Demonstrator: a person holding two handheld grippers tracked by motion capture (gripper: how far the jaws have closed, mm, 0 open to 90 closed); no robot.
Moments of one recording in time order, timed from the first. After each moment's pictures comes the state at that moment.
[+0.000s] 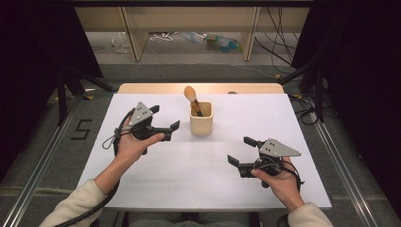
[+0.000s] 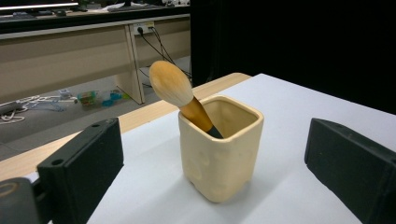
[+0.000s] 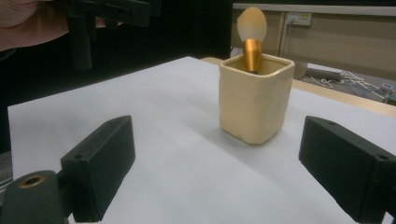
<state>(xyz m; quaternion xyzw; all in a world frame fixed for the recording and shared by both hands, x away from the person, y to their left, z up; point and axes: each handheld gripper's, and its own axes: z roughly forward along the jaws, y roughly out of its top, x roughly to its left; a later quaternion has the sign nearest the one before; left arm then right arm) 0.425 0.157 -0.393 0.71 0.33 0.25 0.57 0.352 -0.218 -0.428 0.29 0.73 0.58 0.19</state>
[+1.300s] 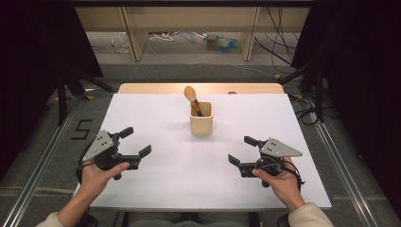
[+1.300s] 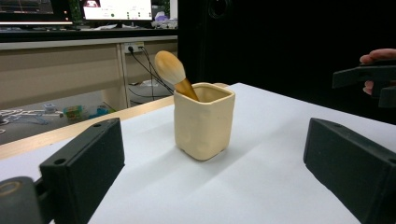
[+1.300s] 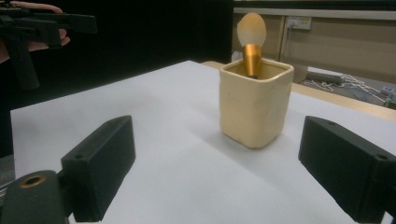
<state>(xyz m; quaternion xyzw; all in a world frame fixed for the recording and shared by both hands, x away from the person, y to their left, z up) 0.354 0.238 -0.417 0.68 0.31 0.24 0.62 0.353 -0.221 -0.426 0.28 0.73 0.59 0.20</state>
